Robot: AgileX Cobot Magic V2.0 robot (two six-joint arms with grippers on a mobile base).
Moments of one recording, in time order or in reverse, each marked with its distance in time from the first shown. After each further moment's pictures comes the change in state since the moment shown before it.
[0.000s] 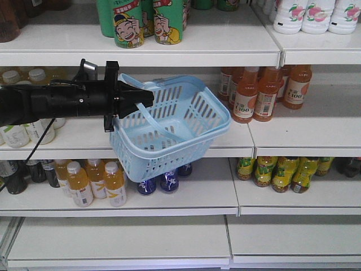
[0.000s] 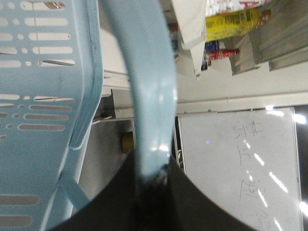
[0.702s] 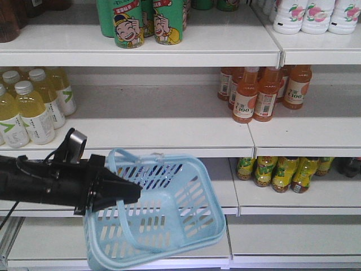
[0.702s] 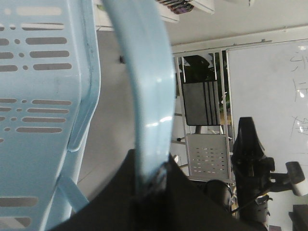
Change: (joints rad) left arm -0.003 -0.352 0.675 0.137 0.012 0.284; right arm 0.000 0.000 0.000 0.000 0.000 0.000
